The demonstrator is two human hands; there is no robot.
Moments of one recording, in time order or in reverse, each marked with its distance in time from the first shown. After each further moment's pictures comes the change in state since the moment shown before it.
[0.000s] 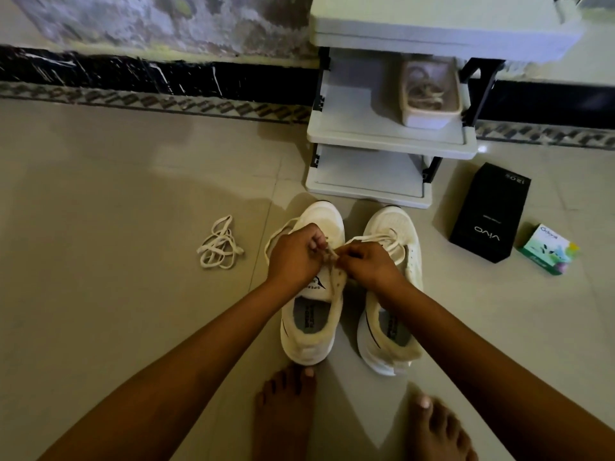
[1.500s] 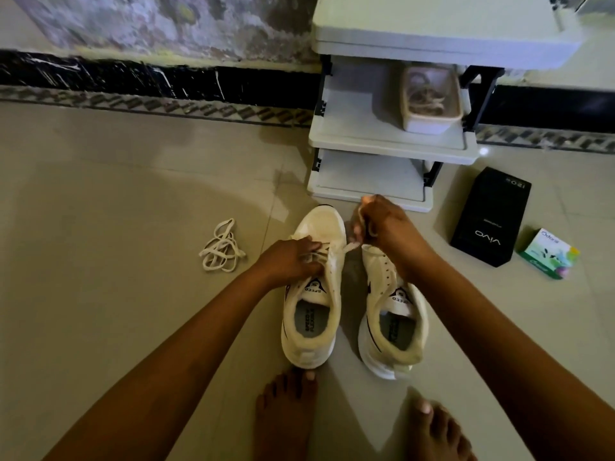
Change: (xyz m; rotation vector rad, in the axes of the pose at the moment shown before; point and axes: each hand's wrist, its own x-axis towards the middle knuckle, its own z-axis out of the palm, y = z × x) left_hand 0.015 -0.013 -0.026 0.297 -0.462 -0.044; right_hand -0.004 -0.049 -0.040 0.433 -0.052 -0.126
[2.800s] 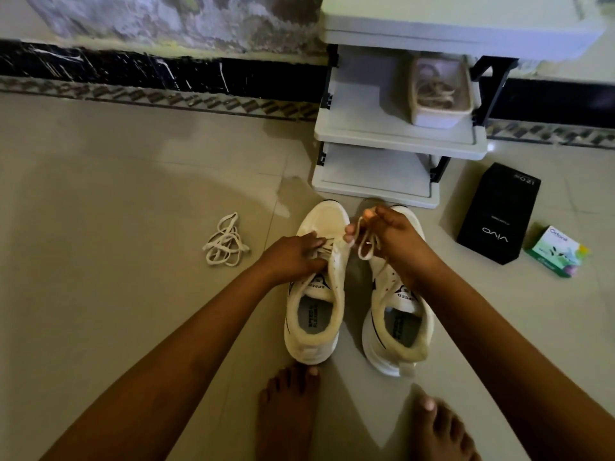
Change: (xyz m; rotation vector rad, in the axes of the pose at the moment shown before) left_hand 0.000 -0.001 0.002 0.028 -0.007 0.023; right_hand -0.010 0.008 0.003 0.028 -0.023 0.040
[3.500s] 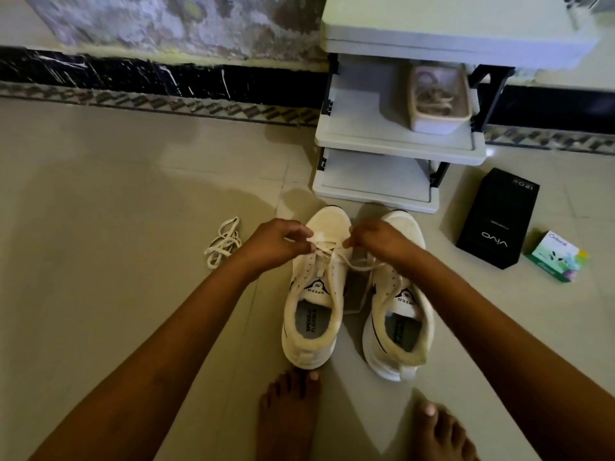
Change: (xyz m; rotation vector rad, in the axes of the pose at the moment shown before) left_hand -0.020 0.000 -0.032 -0.491 0.187 -0.027; right_hand 0.036 0.010 -0.001 -0.576 -0.087 0.115
